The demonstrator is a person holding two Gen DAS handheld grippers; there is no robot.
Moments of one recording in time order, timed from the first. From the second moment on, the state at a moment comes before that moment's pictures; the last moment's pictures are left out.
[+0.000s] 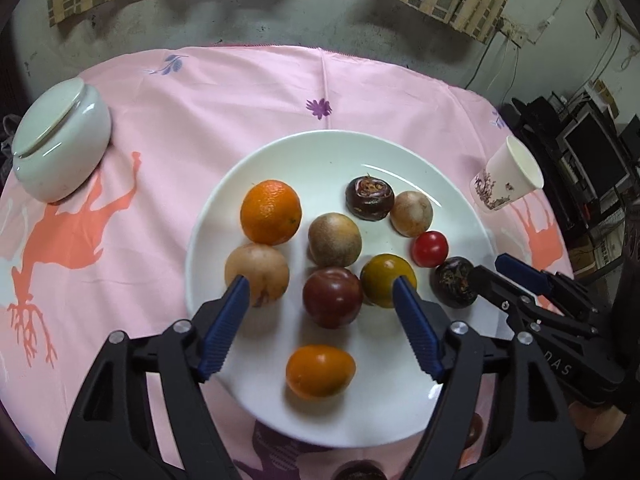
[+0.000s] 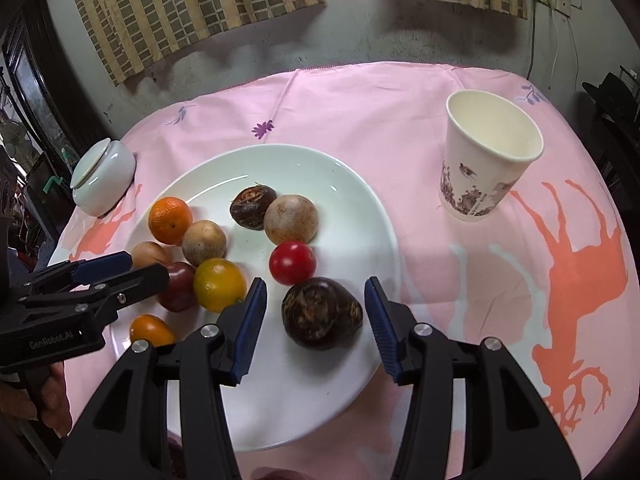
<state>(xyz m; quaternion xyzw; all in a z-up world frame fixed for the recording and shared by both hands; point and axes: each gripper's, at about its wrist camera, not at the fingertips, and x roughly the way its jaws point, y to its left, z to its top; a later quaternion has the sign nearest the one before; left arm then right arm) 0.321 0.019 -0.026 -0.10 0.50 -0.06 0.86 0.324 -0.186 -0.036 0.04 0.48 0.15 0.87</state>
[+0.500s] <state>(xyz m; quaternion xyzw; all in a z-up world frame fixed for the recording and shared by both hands) 0.225 0.049 -0.016 -0.12 0.53 -0.01 0.84 0.237 -0.228 -0.025 0.07 0.50 0.11 0.85</state>
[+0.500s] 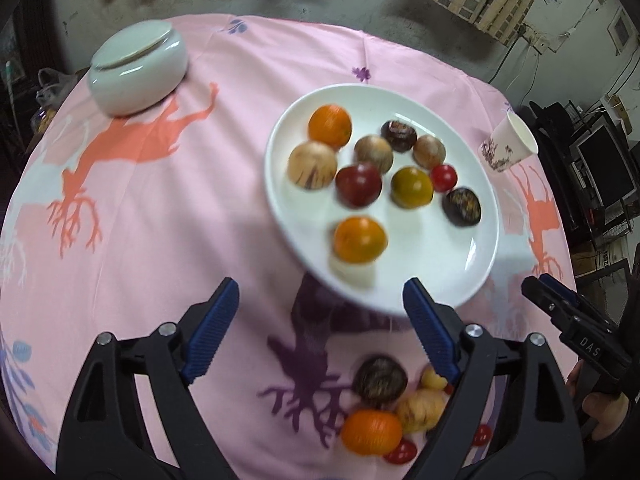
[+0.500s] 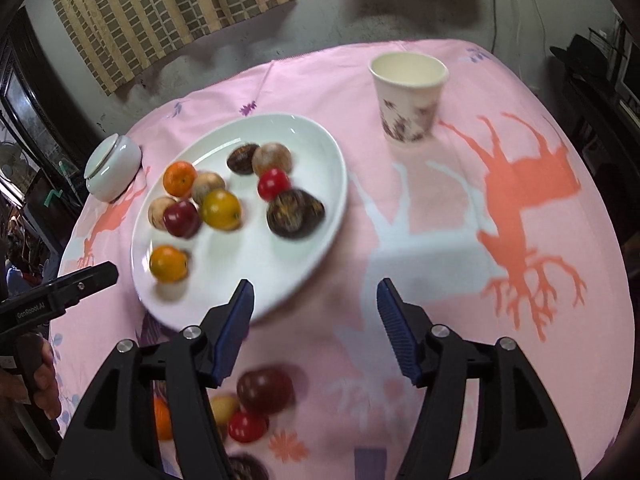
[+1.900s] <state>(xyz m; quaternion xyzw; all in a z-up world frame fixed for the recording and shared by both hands) 0.108 0.000 -0.048 -0.08 0.60 -0.04 0.80 0.090 -0.272 -0.043 0.09 0.56 0.08 0.82</state>
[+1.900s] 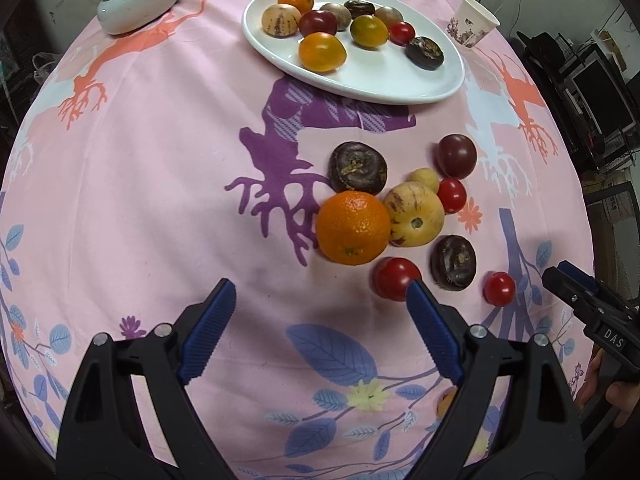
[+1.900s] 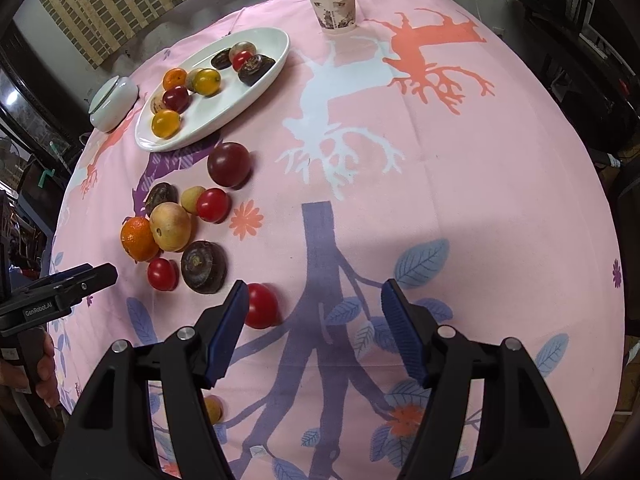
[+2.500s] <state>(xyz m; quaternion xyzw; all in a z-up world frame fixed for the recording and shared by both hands) 0.138 -0.018 -0.074 -0.06 0.60 -0.09 0.79 0.117 -0.251 -0.057 0.09 0.58 0.11 0.80</state>
